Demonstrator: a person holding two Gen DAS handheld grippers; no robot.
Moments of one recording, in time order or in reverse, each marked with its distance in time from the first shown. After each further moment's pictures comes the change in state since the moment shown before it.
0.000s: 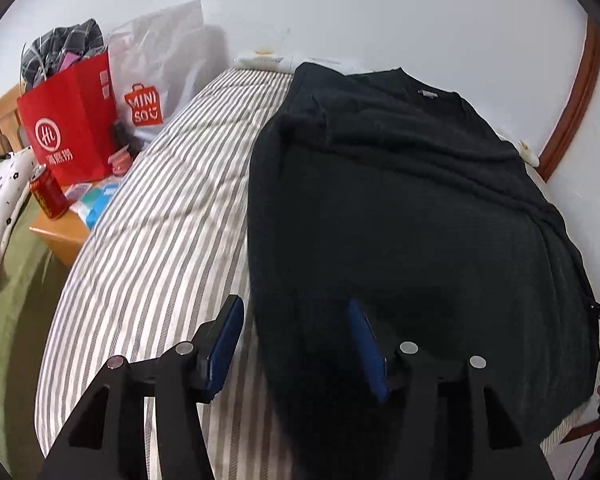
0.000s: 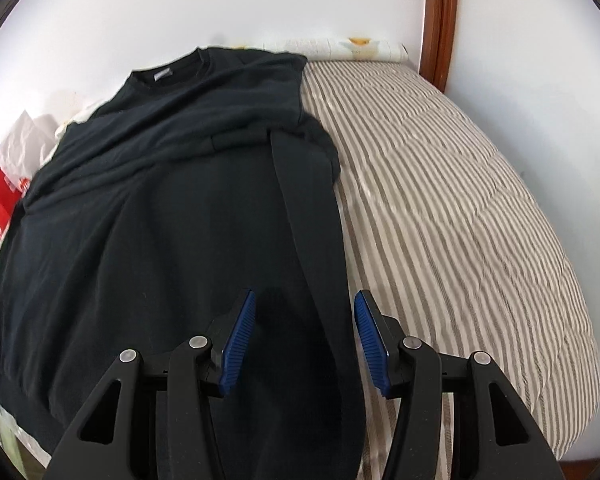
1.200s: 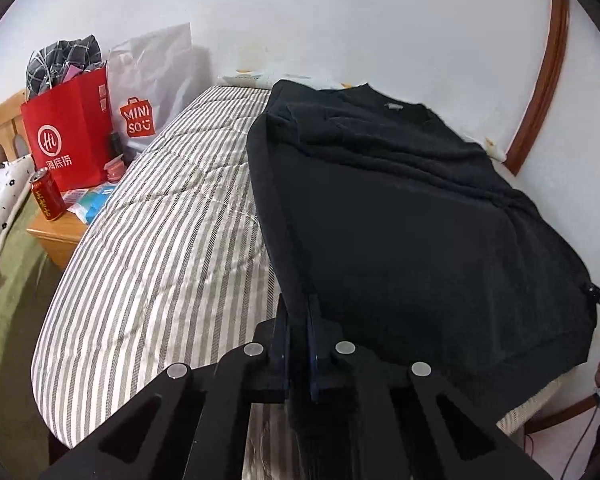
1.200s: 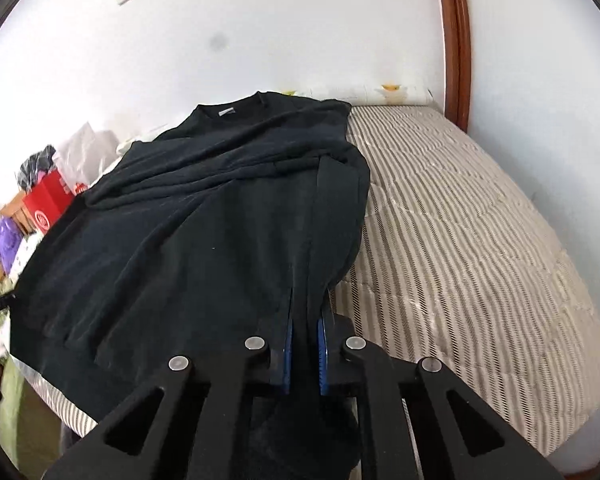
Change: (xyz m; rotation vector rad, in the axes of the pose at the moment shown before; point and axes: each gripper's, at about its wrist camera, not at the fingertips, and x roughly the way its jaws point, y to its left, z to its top) left arm -0.051 -0.009 -0.047 0.037 -0.085 -0.068; right arm -0.072 0.005 -0.049 -0.076 -0.199 0.148
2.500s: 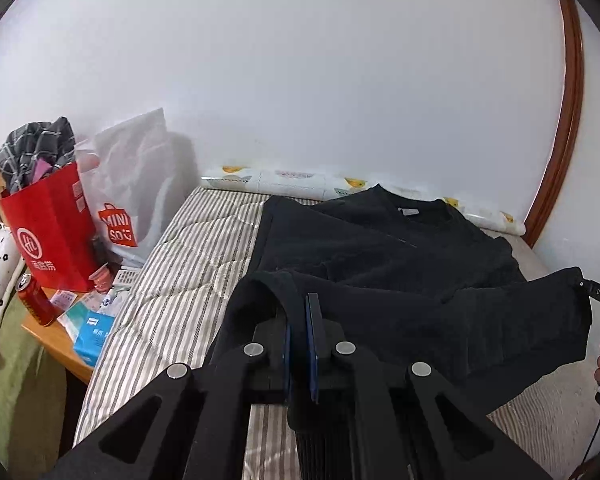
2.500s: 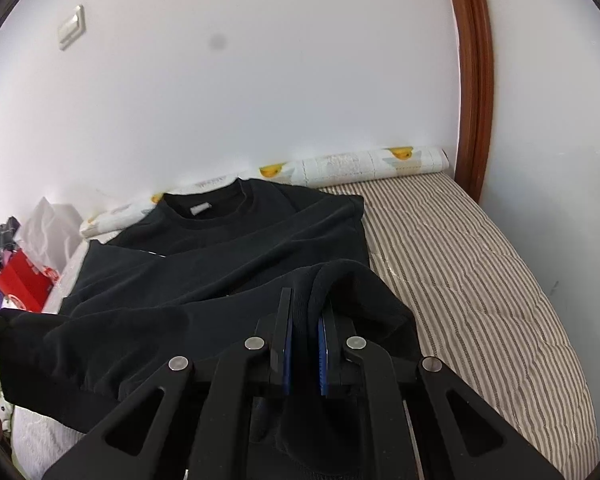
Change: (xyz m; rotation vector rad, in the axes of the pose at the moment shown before) left arm 0.059 -0.021 0.164 0.020 -0.179 0.050; right arm 0.103 0.026 0.181 0.107 -0.058 -0.089
